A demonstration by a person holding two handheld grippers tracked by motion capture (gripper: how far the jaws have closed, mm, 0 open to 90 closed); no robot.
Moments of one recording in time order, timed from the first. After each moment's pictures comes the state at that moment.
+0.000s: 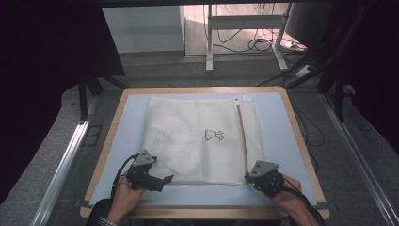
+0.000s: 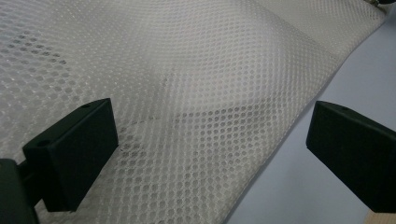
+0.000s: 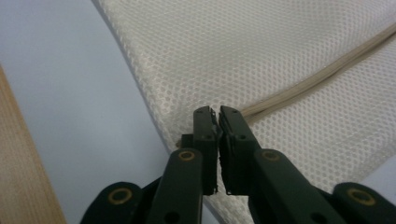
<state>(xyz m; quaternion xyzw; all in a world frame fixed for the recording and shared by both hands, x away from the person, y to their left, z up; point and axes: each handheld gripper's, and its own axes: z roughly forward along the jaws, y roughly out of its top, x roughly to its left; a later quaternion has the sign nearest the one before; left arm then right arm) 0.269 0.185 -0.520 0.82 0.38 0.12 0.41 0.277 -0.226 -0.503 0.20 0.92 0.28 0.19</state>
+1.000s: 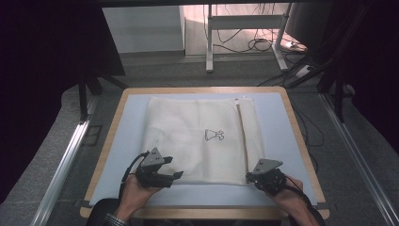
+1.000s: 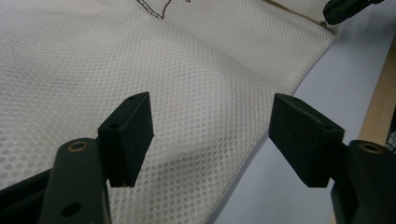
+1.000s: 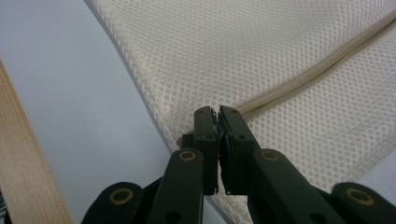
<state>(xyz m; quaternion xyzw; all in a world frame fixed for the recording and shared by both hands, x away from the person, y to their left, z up) 0.268 0.157 -0.499 0.83 0.33 0.12 0.44 0.280 -0.233 -0.502 0.23 0.91 0.29 0.16</state>
